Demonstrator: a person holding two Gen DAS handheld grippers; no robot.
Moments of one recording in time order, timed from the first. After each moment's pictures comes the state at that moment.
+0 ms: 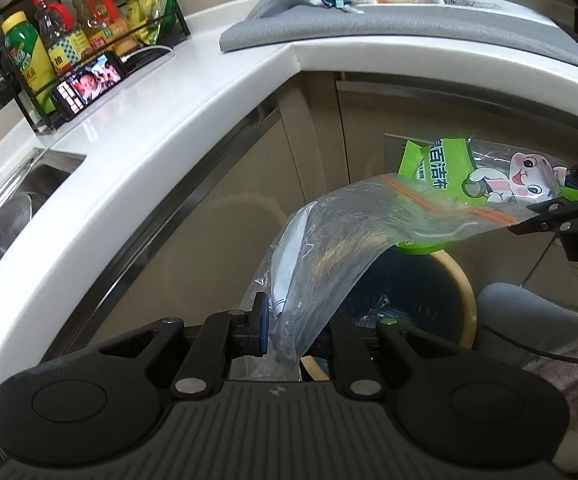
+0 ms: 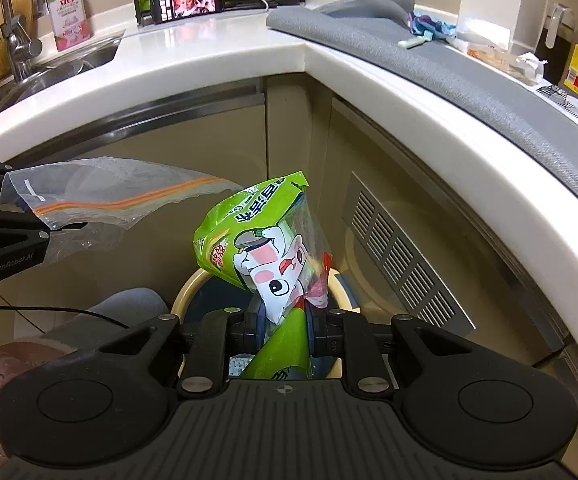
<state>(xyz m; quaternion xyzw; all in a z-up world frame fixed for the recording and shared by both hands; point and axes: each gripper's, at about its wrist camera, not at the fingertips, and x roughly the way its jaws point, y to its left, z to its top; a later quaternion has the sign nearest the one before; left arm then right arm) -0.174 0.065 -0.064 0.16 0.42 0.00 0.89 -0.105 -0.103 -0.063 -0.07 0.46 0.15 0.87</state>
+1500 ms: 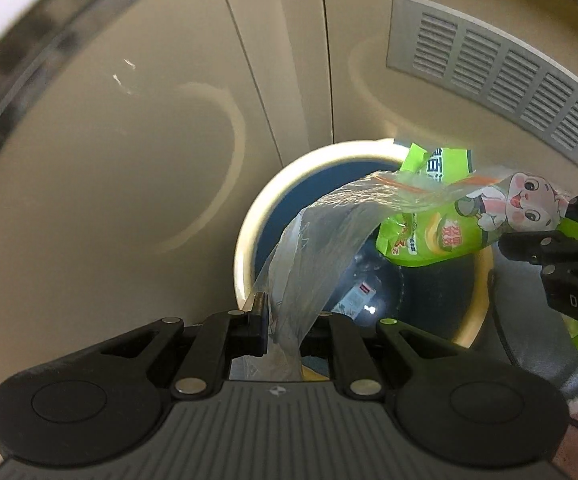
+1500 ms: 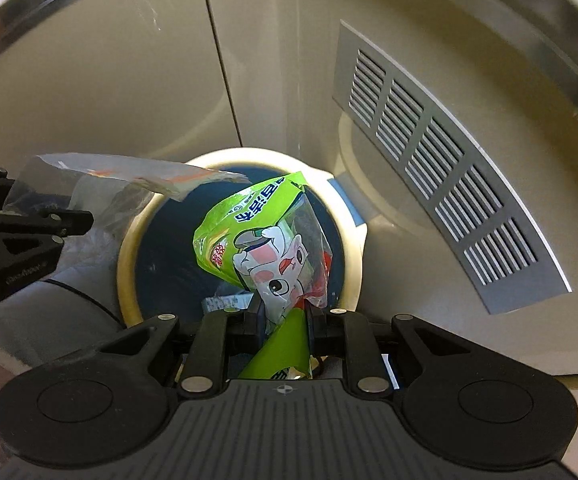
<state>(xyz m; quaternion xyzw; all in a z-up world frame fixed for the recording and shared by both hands) -0.066 0.046 -0.185 0.14 0.58 0.00 0.80 -0.031 -0.099 -0.188 -0.06 0.60 0.11 0.79</state>
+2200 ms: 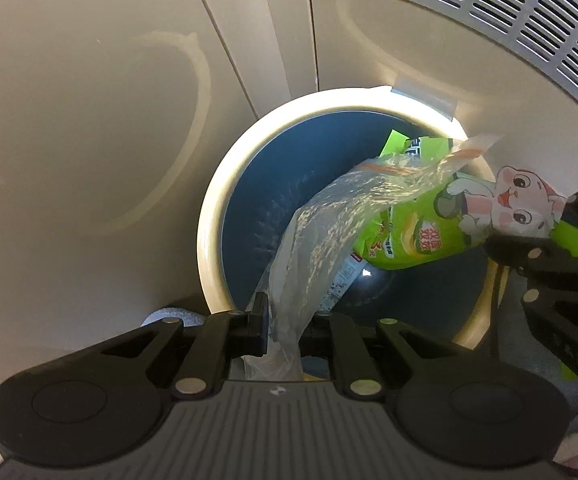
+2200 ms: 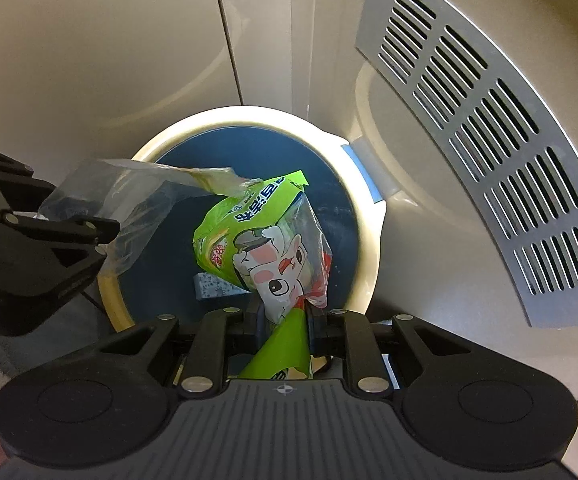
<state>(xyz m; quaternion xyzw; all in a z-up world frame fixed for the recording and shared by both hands) -0.033 0.037 -0.240 0.15 0.63 -0.01 0.76 -0.009 -0.085 -0.229 -0.08 0.64 0.12 0.76</state>
